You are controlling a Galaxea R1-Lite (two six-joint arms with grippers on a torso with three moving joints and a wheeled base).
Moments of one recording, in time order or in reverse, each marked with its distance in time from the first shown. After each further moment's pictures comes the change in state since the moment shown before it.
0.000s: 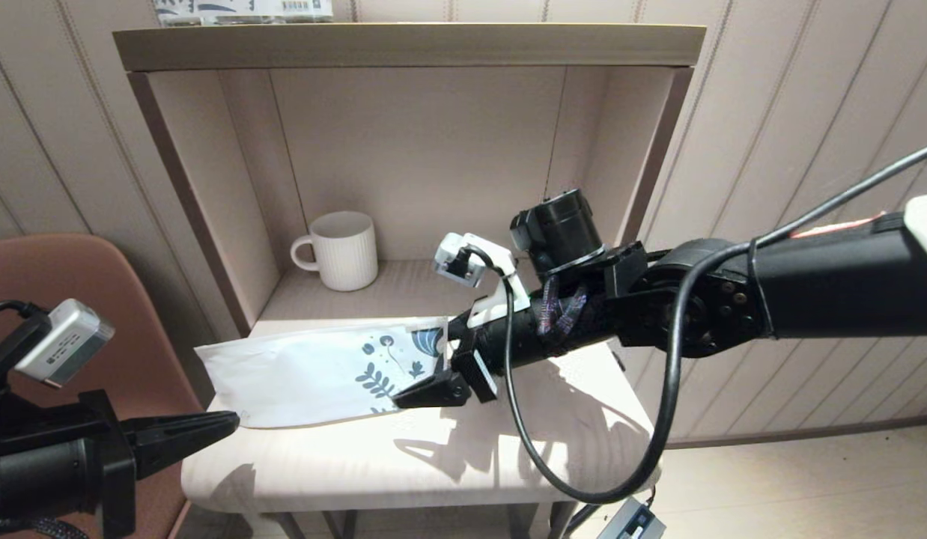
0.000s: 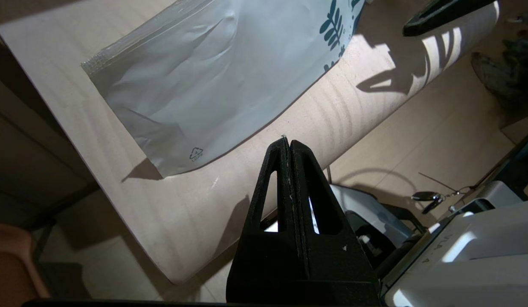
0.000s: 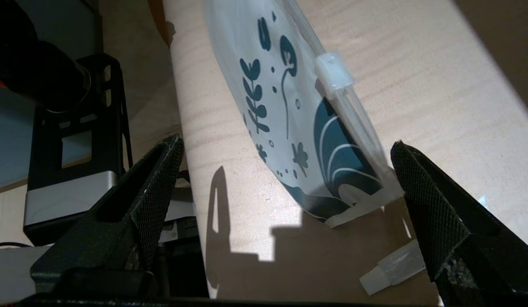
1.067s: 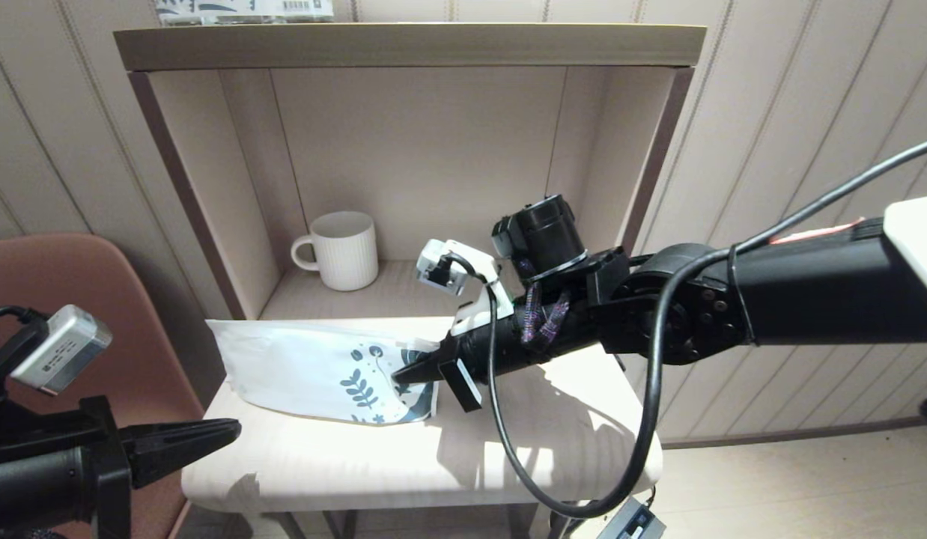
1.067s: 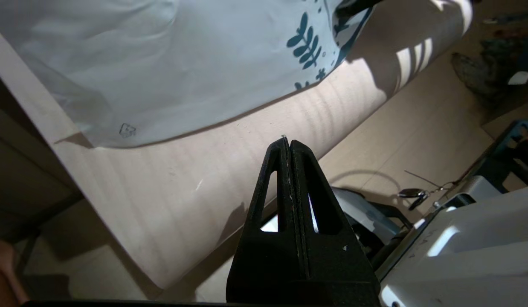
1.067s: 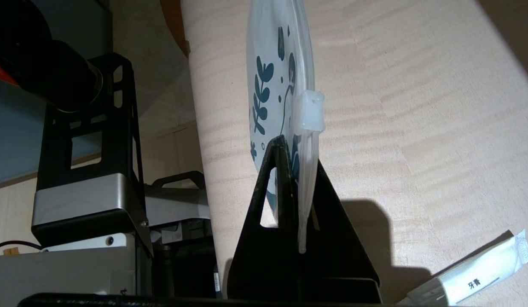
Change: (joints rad) left arm 0.000 -0.009 0.006 0.001 -0.042 -0.002; right arm 0.038 0.020 -0.024 0.003 0.000 0.003
